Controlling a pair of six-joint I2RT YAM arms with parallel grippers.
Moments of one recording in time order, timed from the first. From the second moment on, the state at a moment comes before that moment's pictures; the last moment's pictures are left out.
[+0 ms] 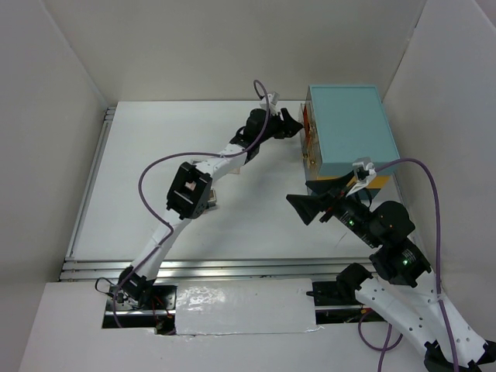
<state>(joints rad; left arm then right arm) -0.59 2.66 2.31 0.28 0.21 -0.65 0.61 0.44 0.76 -0.22 -0.15 0.47</state>
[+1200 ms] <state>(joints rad) -0.63 2.23 1.50 0.73 0.38 -1.05 0.61 0.44 0.76 -0.22 -0.17 0.46</state>
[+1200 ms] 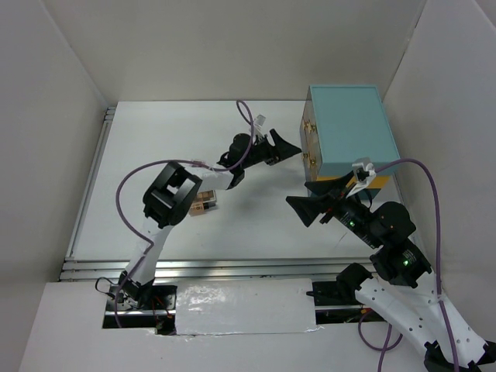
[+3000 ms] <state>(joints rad) -0.55 2.28 1.35 0.94 0.54 -1.24 0.61 0.44 0.76 -0.22 -0.20 0.47</state>
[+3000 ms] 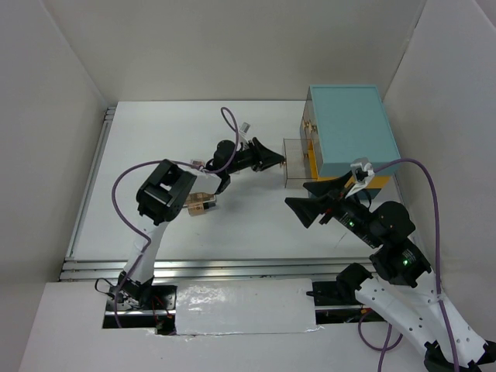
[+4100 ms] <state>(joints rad) -0.50 1.70 1.31 -0.27 -0.33 -0.67 0.61 0.46 0.76 -0.21 -0.21 0.47</state>
